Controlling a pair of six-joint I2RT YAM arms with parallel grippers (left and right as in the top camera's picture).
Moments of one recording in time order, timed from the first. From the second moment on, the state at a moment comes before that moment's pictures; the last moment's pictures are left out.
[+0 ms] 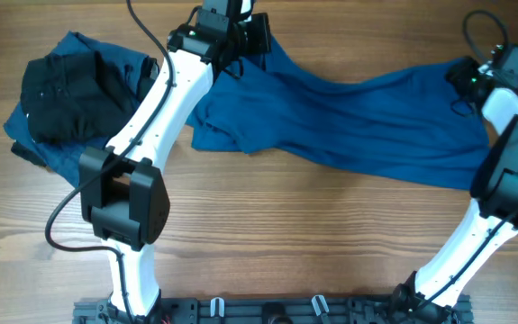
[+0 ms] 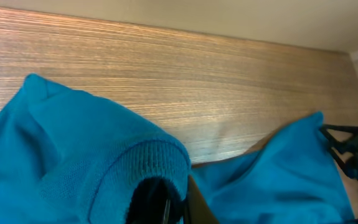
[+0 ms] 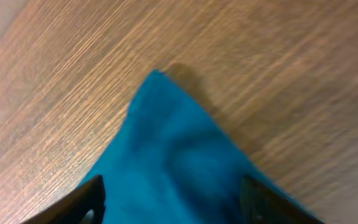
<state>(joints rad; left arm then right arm) -0.38 2.08 1.89 -0.55 0.20 -0.43 -0.40 2.23 1.49 -0.12 -0.10 0.43</state>
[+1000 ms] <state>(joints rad) -0.39 2.08 1.89 -0.60 0.19 -0.38 -0.48 2.09 1.64 -0.34 -0.25 0.37</state>
